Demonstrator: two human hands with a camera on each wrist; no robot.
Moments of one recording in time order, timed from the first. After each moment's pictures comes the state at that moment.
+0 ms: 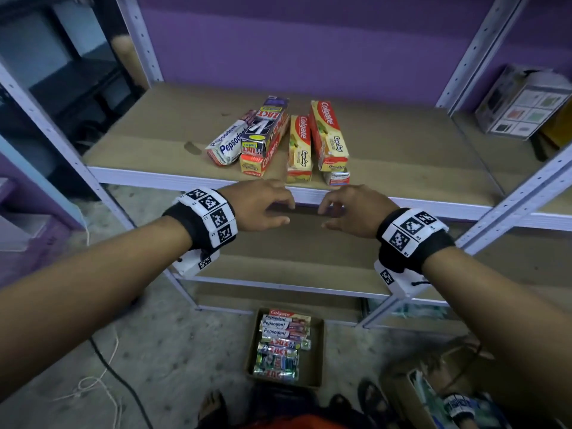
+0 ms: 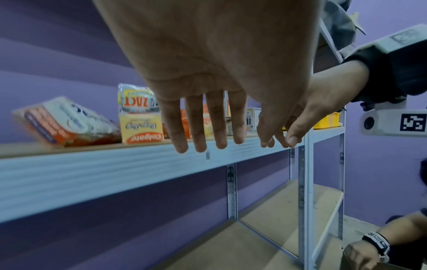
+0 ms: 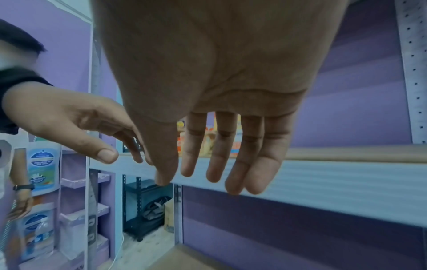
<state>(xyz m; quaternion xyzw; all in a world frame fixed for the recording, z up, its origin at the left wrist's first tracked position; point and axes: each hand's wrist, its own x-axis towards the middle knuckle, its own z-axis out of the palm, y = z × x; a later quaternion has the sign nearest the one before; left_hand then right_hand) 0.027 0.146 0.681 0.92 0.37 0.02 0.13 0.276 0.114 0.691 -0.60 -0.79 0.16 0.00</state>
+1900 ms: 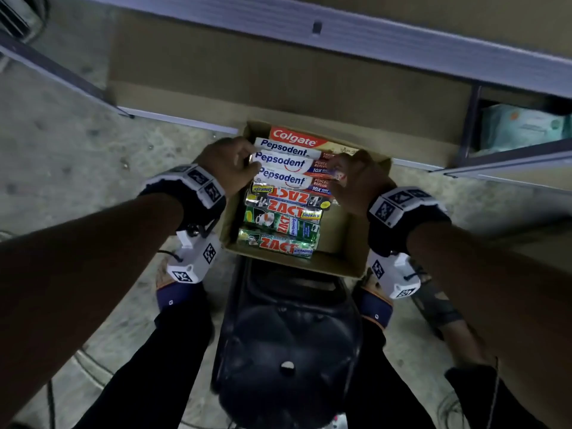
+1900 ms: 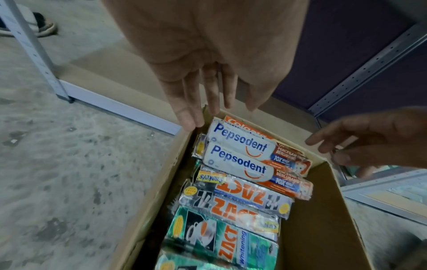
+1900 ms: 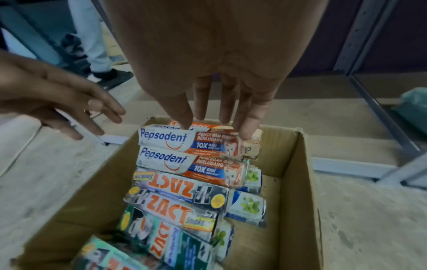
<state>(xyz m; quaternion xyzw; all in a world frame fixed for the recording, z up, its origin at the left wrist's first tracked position) 0.006 0.115 -0.064 0.63 0.66 -0.02 0.39 0.262 0.101 -0.054 -0.65 -0.64 0.37 -0.15</state>
